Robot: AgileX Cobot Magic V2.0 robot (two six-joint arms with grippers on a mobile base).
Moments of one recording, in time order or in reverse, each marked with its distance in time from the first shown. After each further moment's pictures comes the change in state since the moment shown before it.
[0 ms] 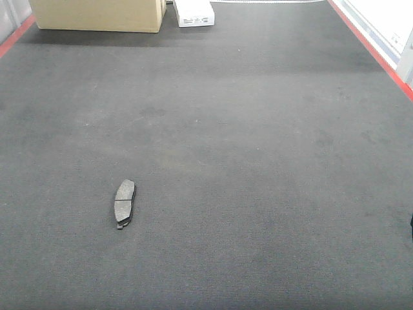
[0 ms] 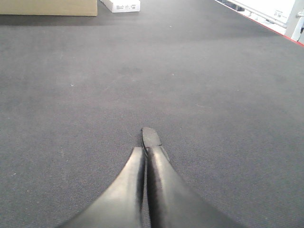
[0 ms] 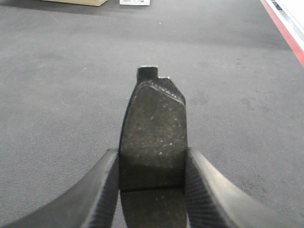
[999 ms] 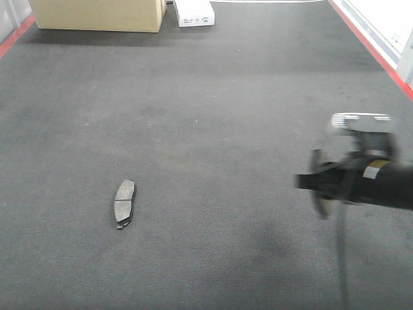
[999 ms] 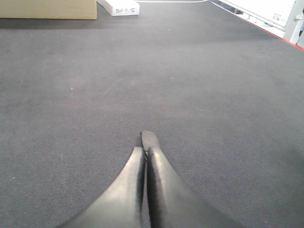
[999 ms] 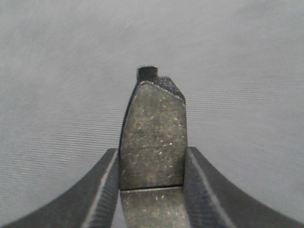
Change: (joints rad) left arm 0.000 0.000 0.000 0.001 -0.012 0.000; right arm 0.072 1.062 -0.362 0.120 -0.201 0.071
